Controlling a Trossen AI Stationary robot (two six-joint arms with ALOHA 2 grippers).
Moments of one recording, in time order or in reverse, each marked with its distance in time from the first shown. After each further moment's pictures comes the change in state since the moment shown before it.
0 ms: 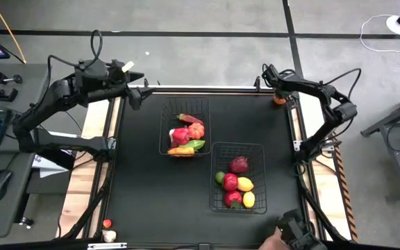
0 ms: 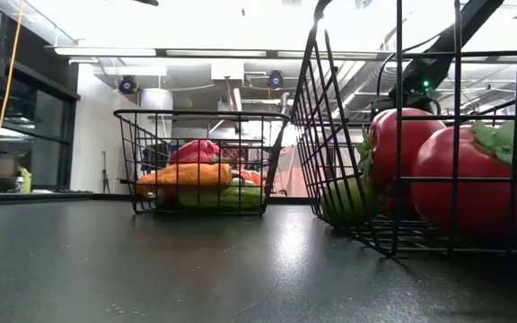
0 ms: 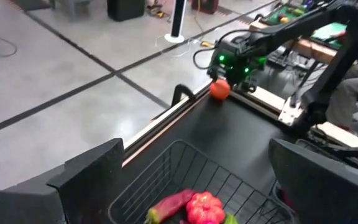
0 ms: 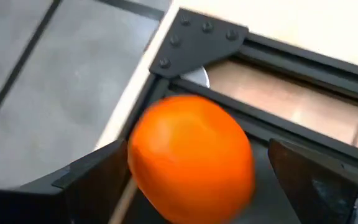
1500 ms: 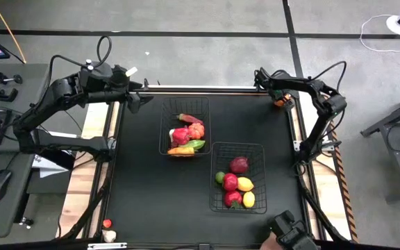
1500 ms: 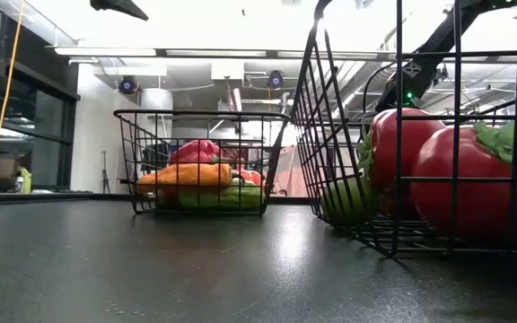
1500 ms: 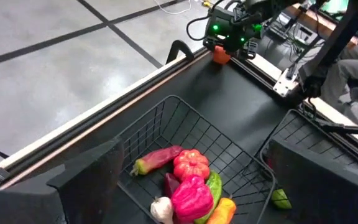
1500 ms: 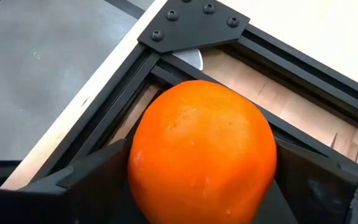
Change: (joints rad) left arm 0.034 0.003 0.000 -0.161 0.096 -0.128; right arm 0.046 0.145 0.080 -0.115 0.046 -0.066
